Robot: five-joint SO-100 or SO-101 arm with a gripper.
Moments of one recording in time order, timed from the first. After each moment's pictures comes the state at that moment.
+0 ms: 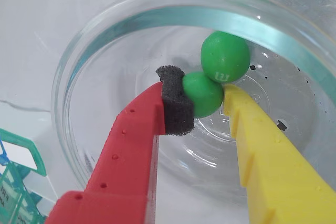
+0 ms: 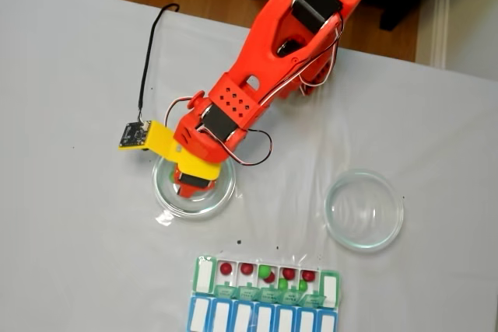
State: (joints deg) arm 30.4 116.2 133.4 32.5 -28.1
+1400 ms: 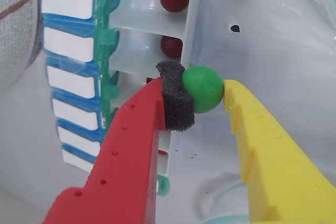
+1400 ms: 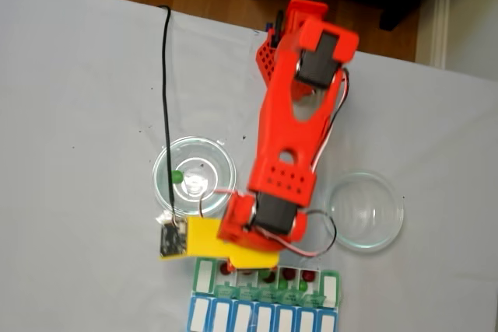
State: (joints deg) arm 6.3 90.4 72.4 76.5 -15.9
